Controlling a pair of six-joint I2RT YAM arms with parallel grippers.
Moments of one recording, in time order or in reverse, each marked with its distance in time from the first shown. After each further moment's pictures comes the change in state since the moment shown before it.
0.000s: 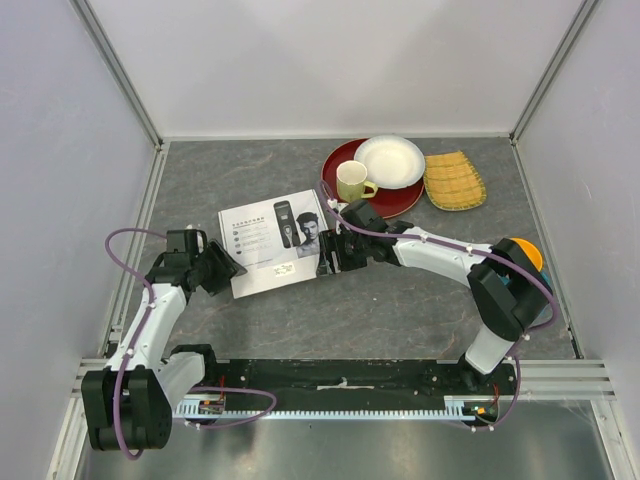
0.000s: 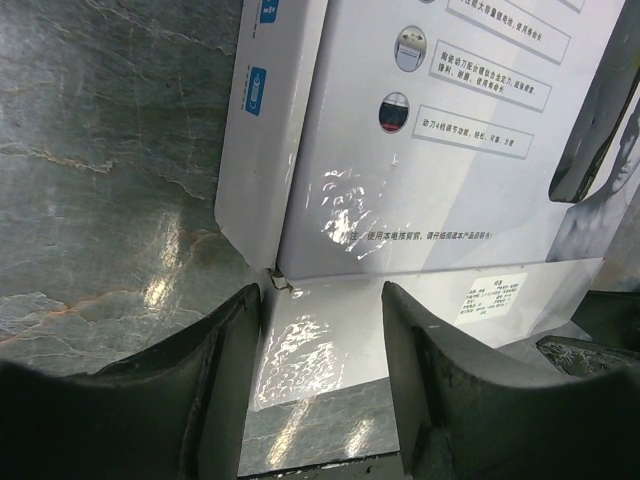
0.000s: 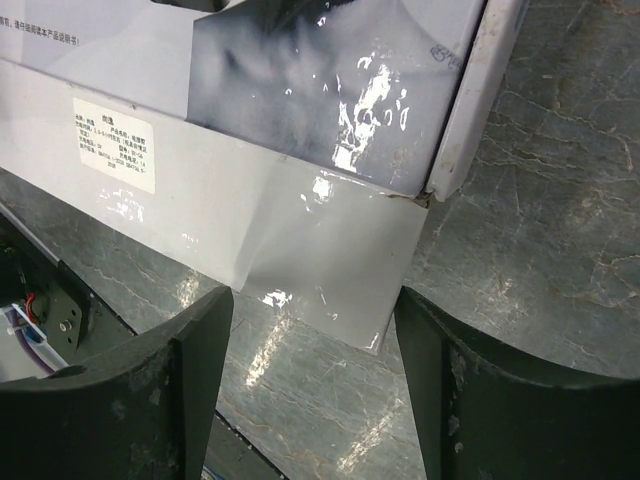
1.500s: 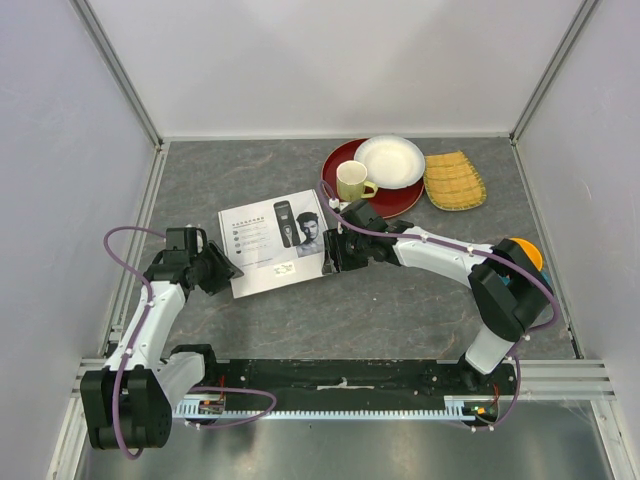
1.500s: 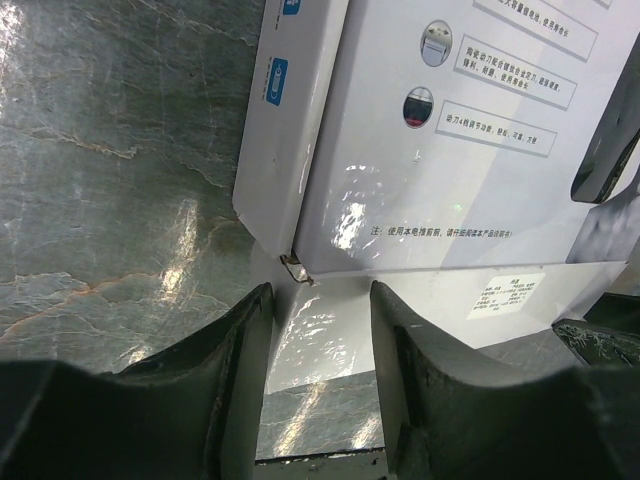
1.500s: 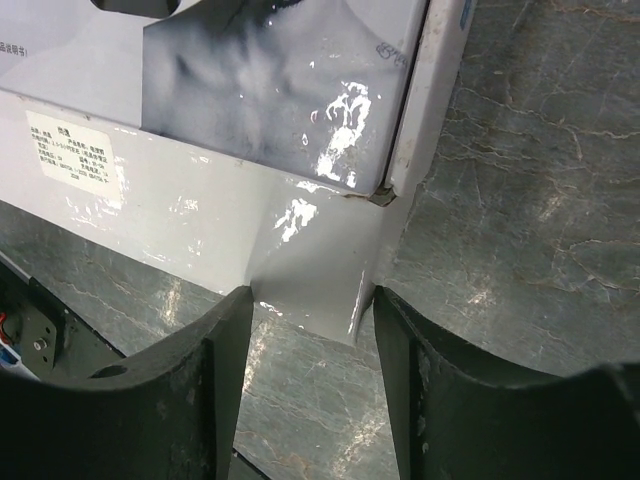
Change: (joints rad) left arm -0.001 0.006 0.034 -0.065 -0.030 0.013; right arm 0.003 -0.005 0.006 -0.032 0.068 -0.002
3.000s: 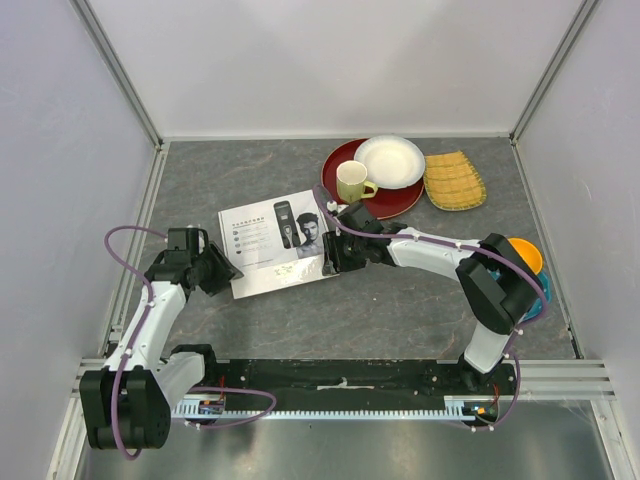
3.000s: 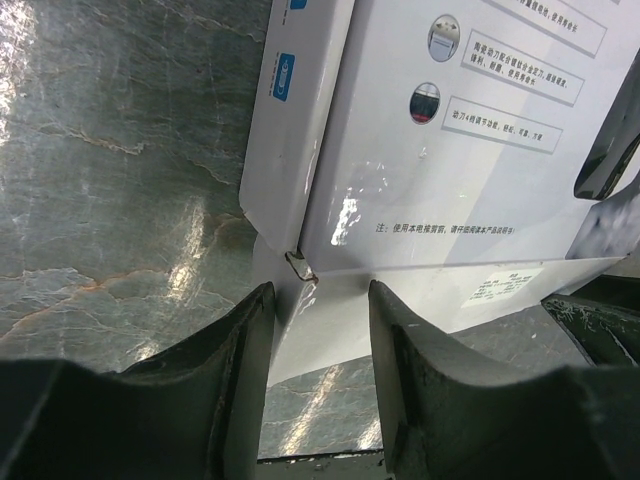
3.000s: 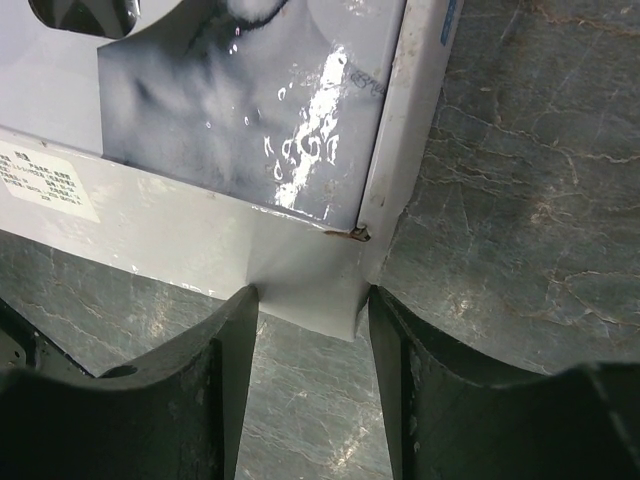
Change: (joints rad) left arm -0.013 0.000 0.000 -0.005 -0.024 0.000; right arm 0.000 0.061 -0.008 0.057 0.023 -0.008
